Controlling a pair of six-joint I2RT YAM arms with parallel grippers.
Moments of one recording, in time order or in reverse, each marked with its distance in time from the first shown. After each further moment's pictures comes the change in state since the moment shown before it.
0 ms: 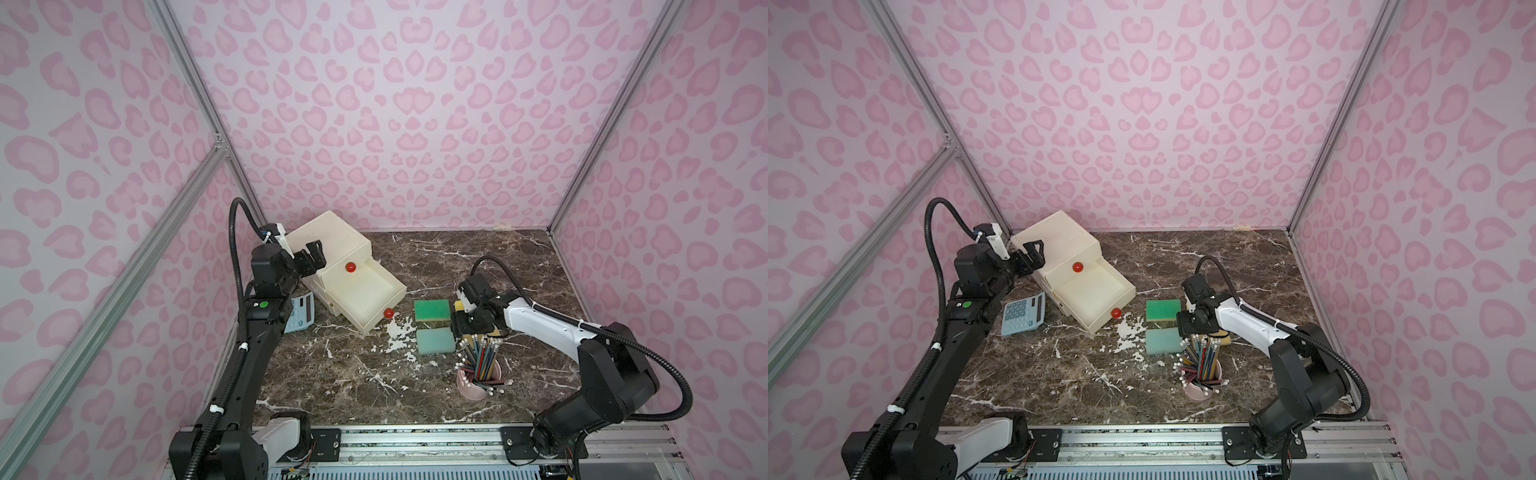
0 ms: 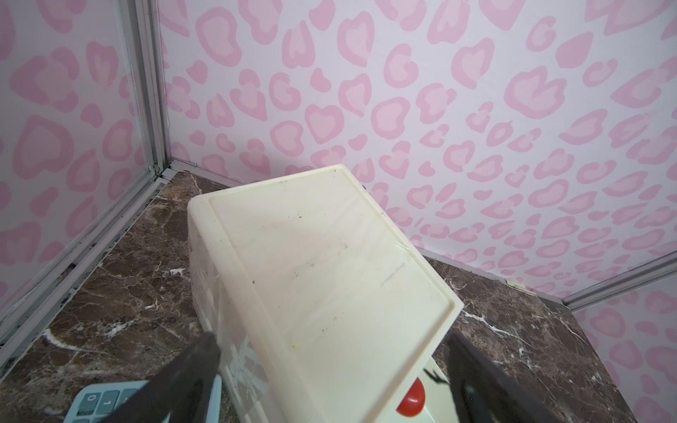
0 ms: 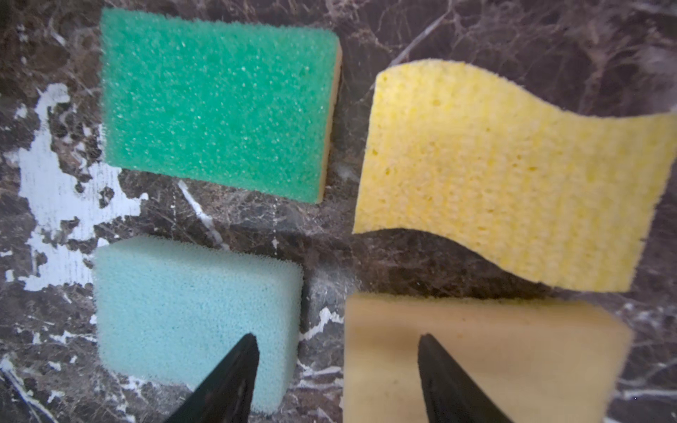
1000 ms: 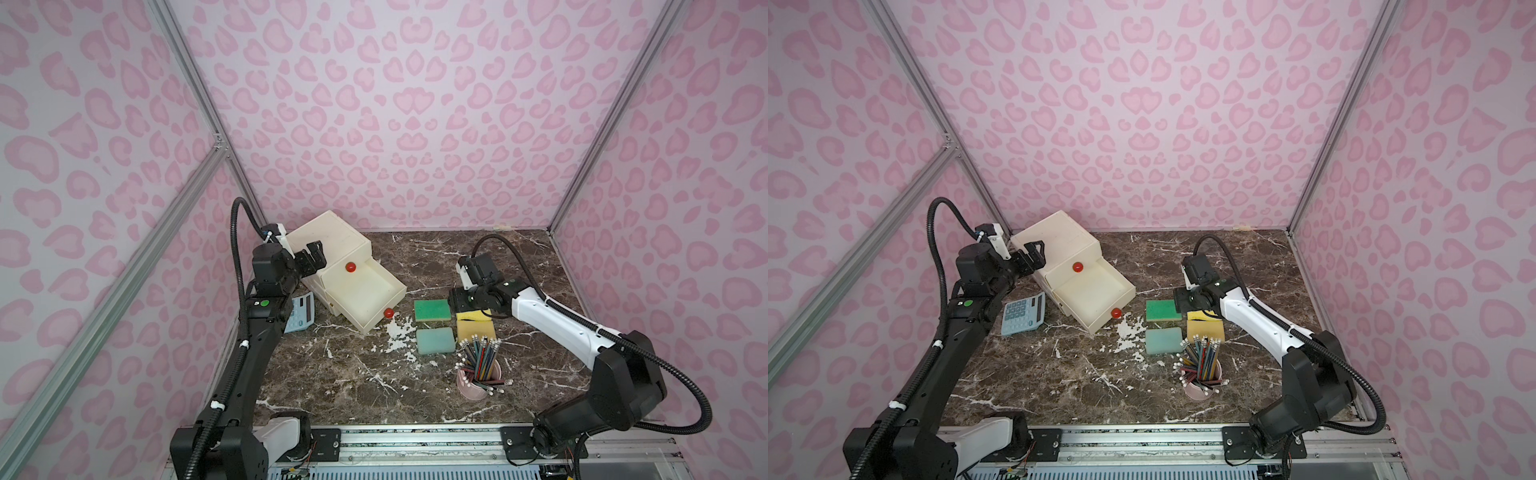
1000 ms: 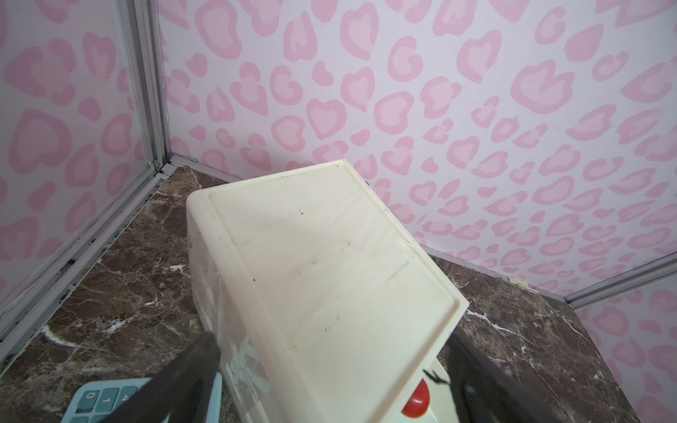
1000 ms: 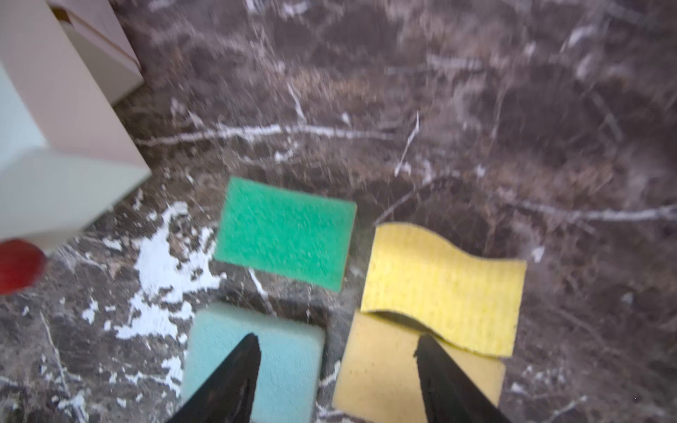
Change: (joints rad) left arm 0.001 0.024 0.007 0.000 0.010 0.000; right arm 0.023 -0.007 0.227 0.051 0.095 -0.078
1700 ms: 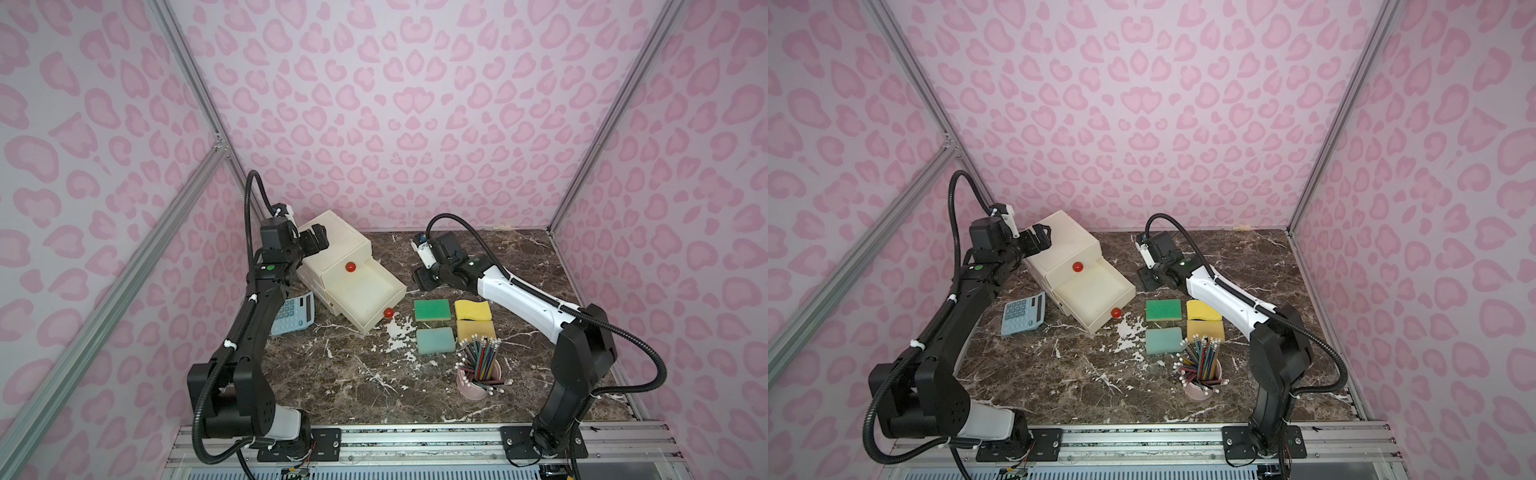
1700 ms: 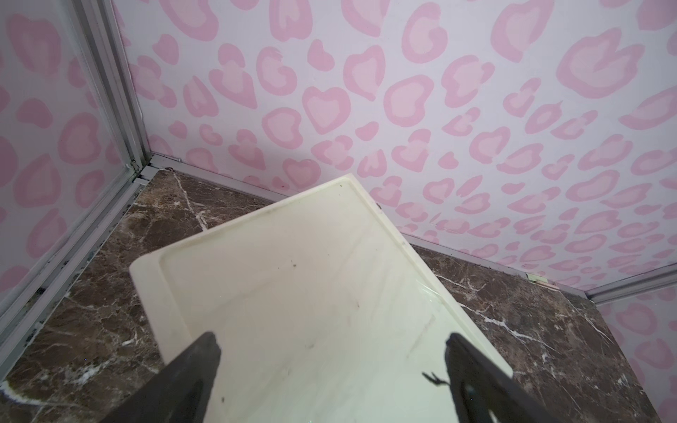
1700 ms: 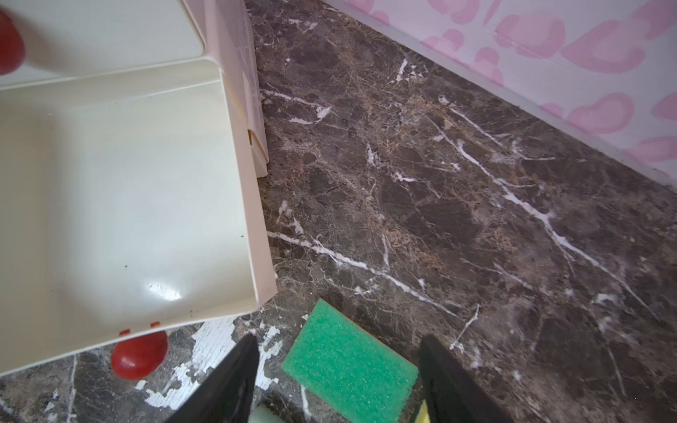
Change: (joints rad) left arm 0.030 0.327 0.282 -0.048 0.051 0.040; right arm 0.124 0.213 0.304 0.014 -0.006 -0.247
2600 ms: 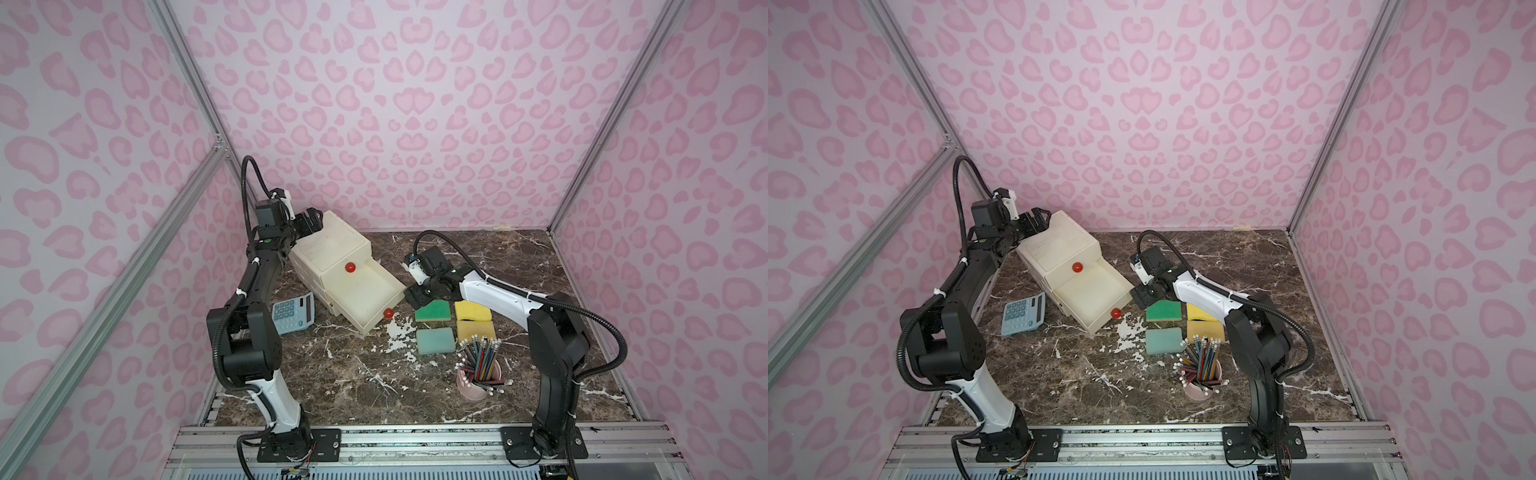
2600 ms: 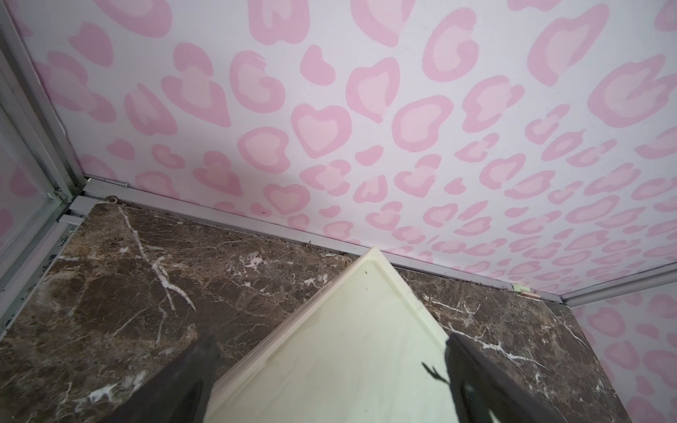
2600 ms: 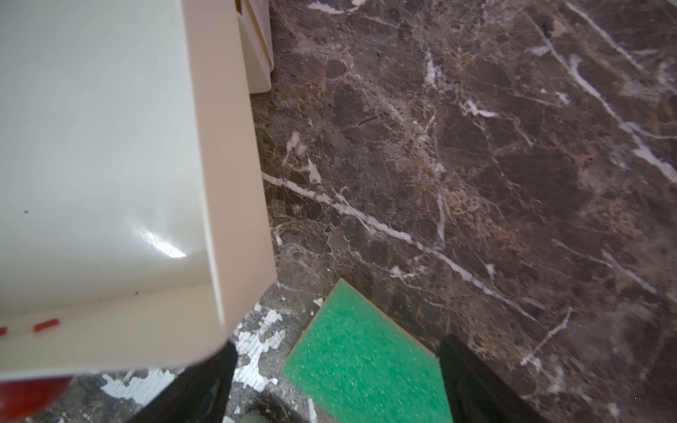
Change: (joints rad) left arm 0.080 0.324 0.273 0.038 0.213 0.005; right arm 0.014 0.198 0.011 0.021 -0.064 -0.033
